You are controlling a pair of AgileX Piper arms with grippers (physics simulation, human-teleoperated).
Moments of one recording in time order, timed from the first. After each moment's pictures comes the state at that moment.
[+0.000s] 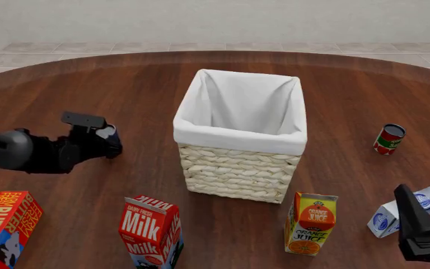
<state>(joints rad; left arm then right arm) -0.02 1.91 -0.87 -0.33 0.14 0.02 0.07 0.00 -0.07 -0.02</state>
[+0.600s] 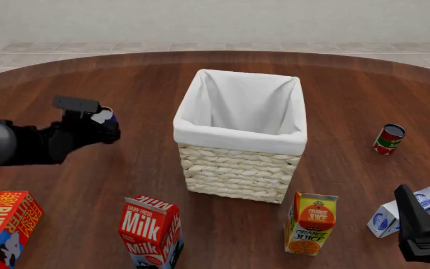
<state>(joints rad) -0.04 1.78 -0.87 -0.29 0.11 0.02 0.06 0.00 -0.06 -0.02</state>
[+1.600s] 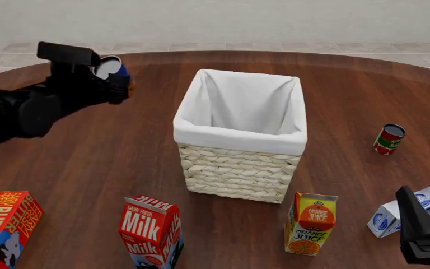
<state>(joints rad) -0.19 1.46 -0.94 -0.11 0.04 0.02 0.03 0.00 -0.03 -0.01</state>
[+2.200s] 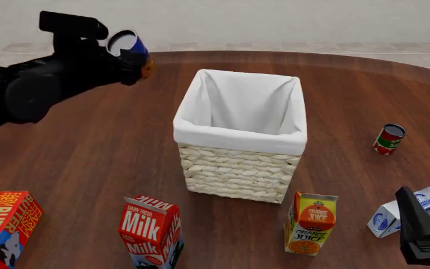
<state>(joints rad) -0.32 1.37 -1.04 -0.01 0.01 0.02 0.02 0.00 -0.03 -0.01</state>
